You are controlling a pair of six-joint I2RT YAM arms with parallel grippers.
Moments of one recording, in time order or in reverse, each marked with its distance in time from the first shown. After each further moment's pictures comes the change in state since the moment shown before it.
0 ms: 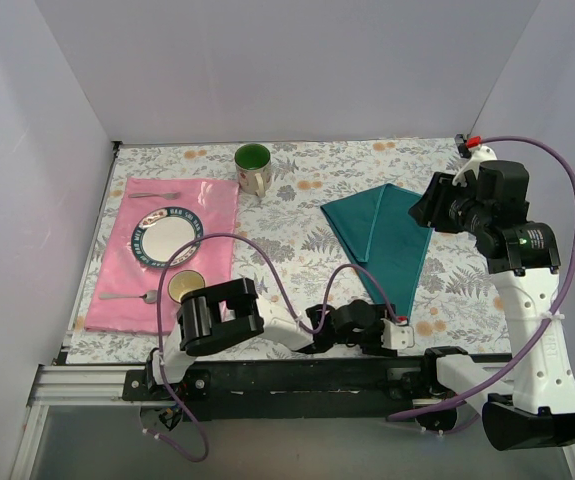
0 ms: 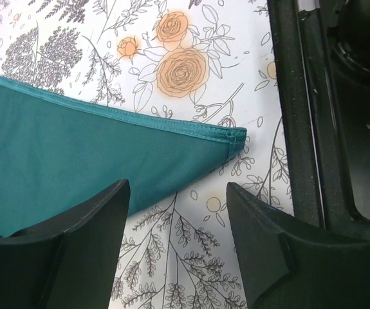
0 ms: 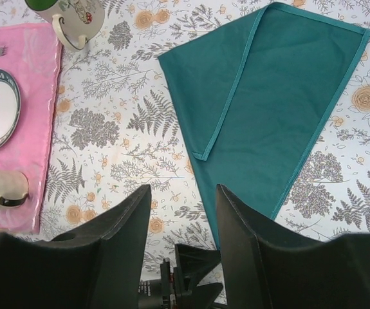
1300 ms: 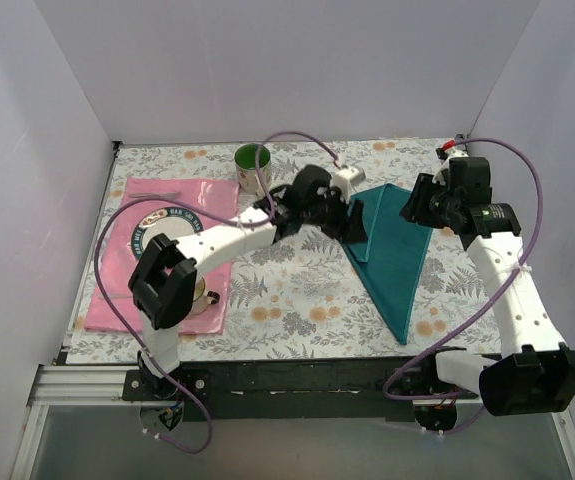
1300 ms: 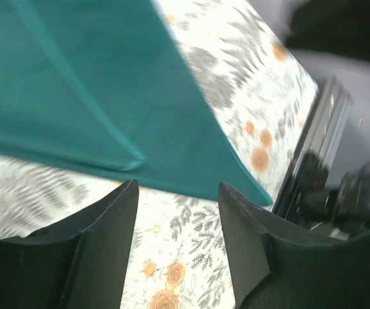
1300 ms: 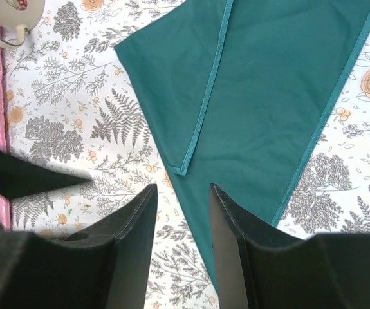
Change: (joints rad) left arm 0.587 -0.132 0.538 -0.800 0.397 -0.763; right arm 0.000 0.190 -0.177 0.222 0.043 0.031
